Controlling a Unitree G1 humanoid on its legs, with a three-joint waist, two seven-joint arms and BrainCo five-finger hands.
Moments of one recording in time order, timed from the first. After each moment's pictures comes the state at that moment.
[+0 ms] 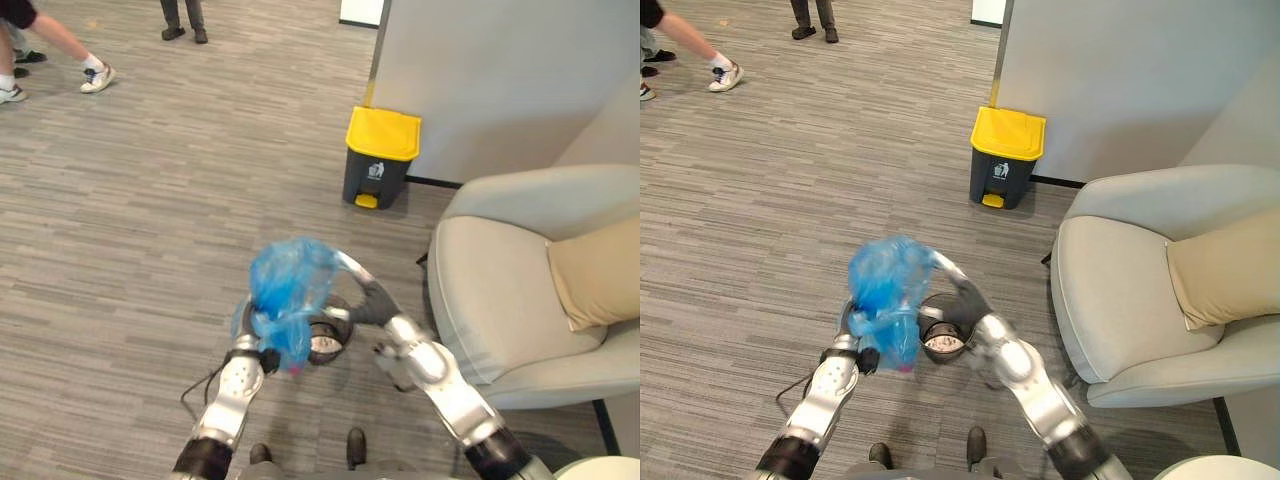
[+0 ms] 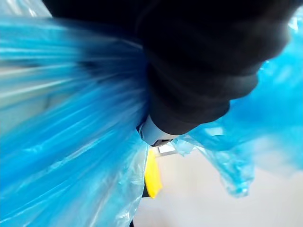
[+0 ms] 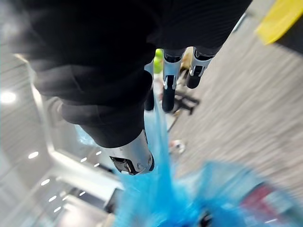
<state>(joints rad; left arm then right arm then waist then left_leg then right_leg) 0.05 0.17 -0.11 0.34 0.14 -0.20 0.23 0.05 -0.29 0.35 -0.06 -0.17 -0.23 0.02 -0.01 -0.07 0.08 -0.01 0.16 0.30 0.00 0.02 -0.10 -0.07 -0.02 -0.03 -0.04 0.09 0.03</state>
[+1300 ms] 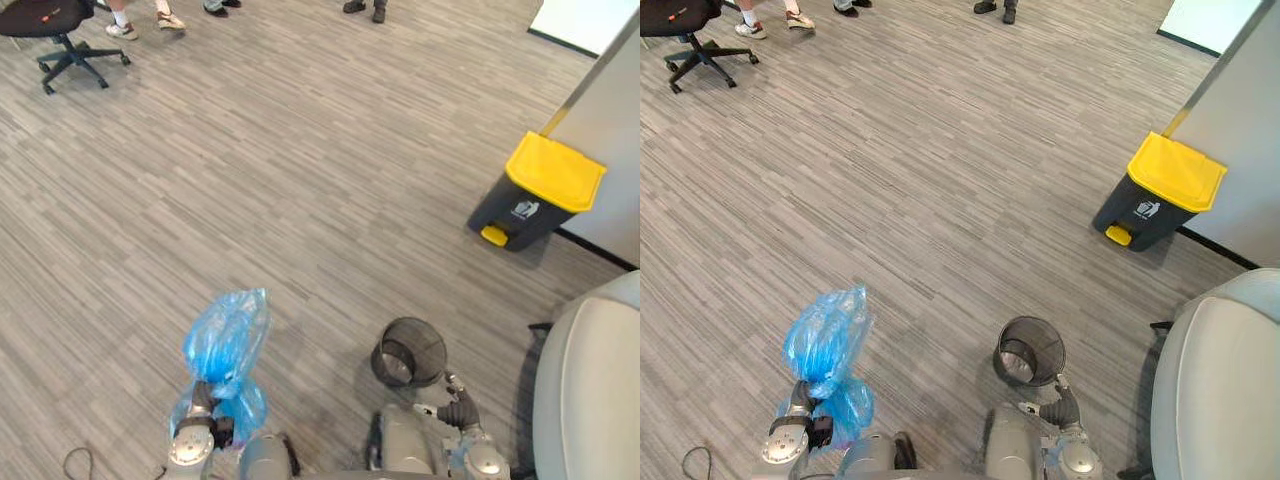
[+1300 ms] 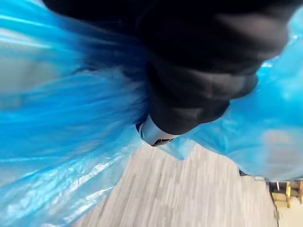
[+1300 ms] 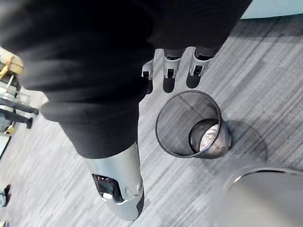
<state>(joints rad) 0.19 0.19 0.03 0.47 0.03 -0.16 0.09 0.23 -0.08 -0.11 0.56 -0.13 -0.15 -0.09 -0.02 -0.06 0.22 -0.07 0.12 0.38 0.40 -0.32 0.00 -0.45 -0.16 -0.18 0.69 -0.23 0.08</state>
